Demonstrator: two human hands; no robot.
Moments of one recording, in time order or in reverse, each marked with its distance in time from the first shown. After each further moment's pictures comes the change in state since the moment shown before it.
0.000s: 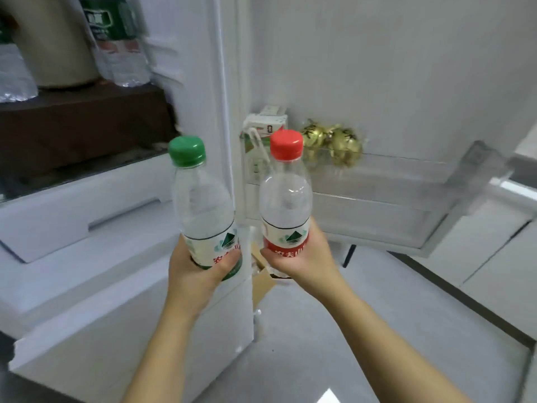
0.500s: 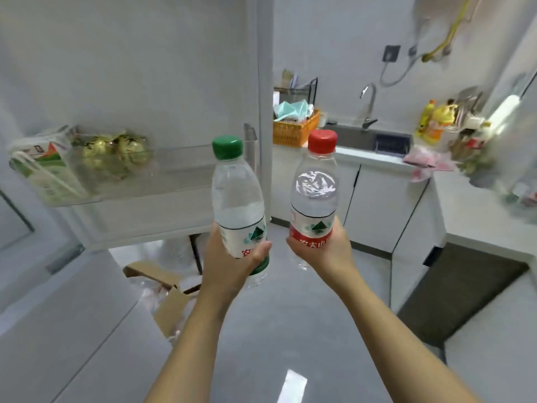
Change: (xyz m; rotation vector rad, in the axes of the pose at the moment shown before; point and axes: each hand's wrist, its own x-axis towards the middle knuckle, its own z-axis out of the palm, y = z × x) left_hand -0.120 0.060 0.249 -0.101 -0.487 0.069; right_hand -0.166 -0.001 -0.243 -0.122 0.632 0.122
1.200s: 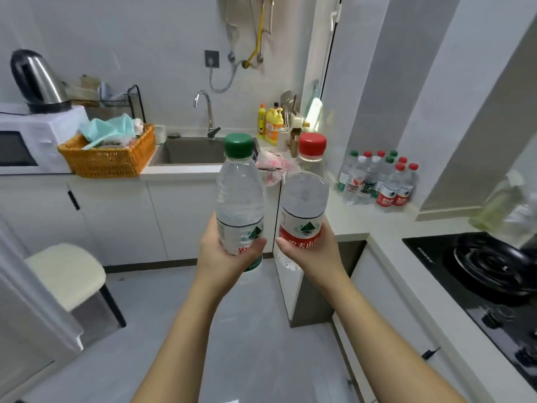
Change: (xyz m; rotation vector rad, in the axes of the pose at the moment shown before) left_hand 0.145 -0.020 0.306 -0.280 -0.617 0.039; right_hand 0.128 0.069 -0.227 -0.194 0.502 0.027
